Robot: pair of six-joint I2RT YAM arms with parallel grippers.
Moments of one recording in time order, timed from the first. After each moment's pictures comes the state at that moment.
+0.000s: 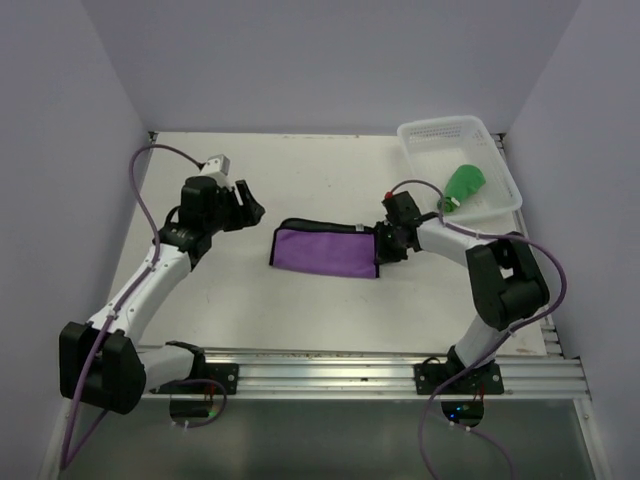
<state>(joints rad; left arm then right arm) -0.25 1.19 0.88 -0.22 0.10 -0.45 0.40 1.72 0.98 -0.38 -0.10 0.47</state>
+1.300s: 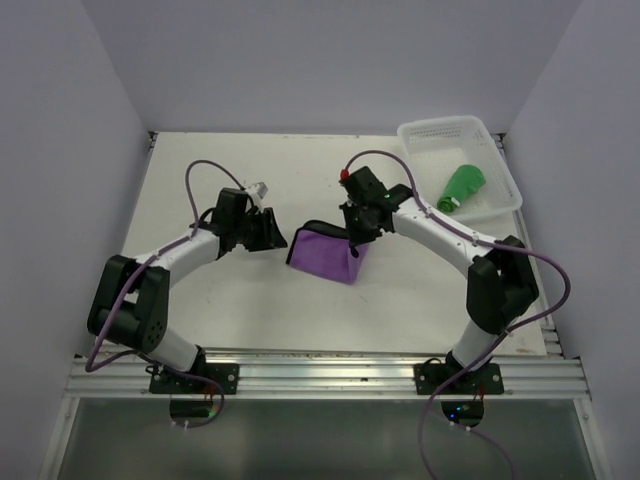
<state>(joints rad) -0.29 1.53 0.85 -0.18 0.35 -0.42 0.63 1.71 1.37 -0.75 0.03 0.38</state>
